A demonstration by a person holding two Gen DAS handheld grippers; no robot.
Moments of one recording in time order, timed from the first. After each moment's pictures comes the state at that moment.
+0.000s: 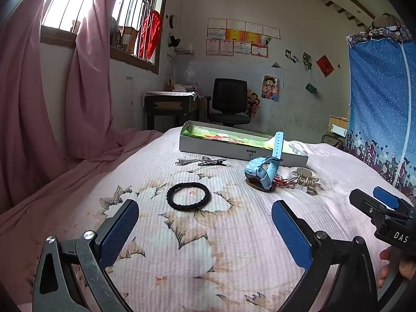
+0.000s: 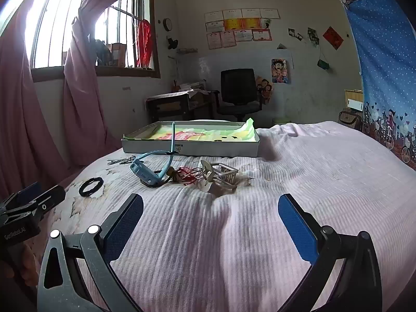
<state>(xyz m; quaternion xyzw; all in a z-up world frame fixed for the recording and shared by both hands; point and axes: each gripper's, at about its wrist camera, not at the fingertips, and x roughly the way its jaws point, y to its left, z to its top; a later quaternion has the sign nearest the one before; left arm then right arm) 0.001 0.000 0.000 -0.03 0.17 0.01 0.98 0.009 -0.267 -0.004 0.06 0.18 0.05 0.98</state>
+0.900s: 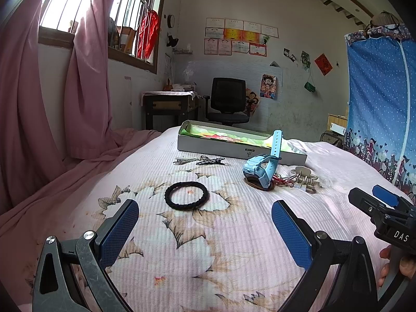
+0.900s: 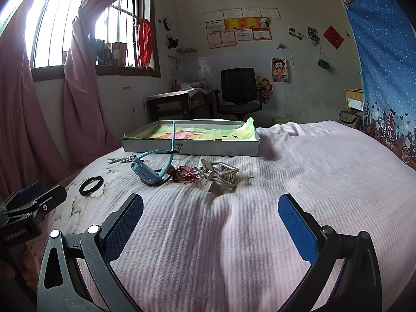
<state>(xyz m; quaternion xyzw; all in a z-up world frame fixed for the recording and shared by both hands) 0.000 0.000 0.000 -0.03 0.17 0.01 0.98 0.010 -0.267 -0.004 0.06 0.18 0.05 0.98</state>
